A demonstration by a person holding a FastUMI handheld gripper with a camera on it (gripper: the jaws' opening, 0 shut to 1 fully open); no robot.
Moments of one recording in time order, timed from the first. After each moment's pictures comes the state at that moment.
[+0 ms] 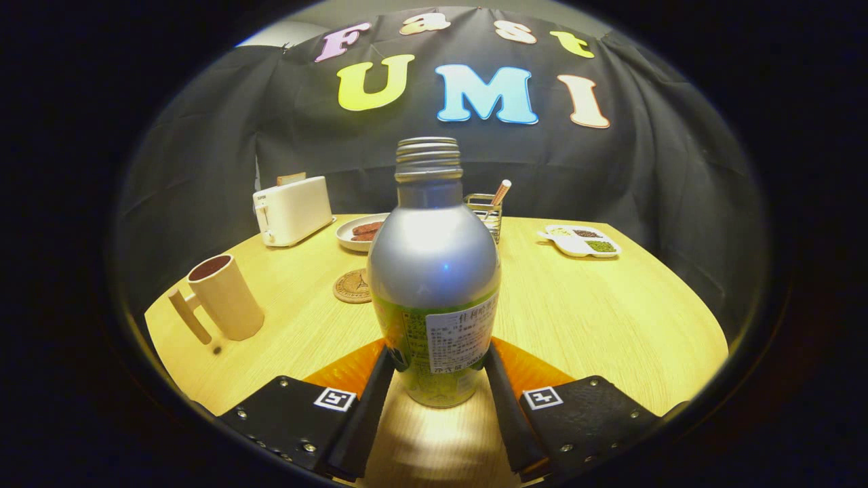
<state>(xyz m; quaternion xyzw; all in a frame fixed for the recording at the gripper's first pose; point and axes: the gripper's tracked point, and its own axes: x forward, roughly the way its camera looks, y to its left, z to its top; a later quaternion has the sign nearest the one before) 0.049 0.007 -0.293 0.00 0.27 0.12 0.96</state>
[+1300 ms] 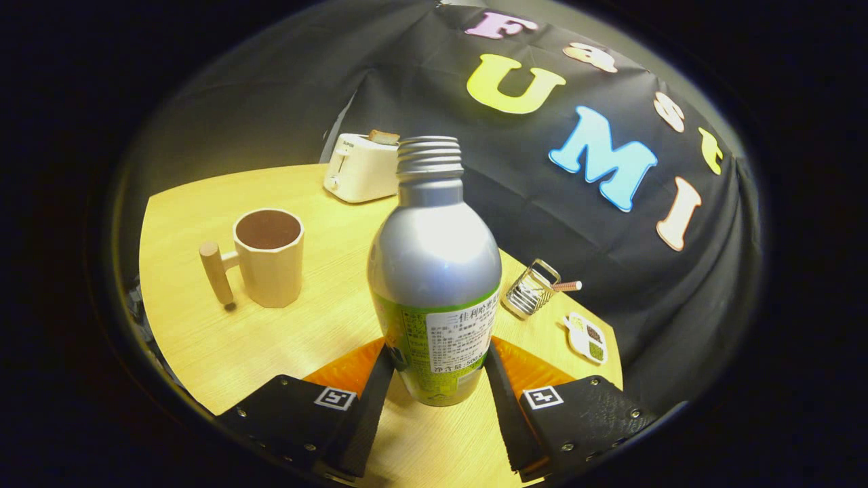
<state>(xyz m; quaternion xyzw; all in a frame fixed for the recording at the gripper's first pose) 0.057 0.076 -0.222 -0.27 0.24 0.22 0.90</state>
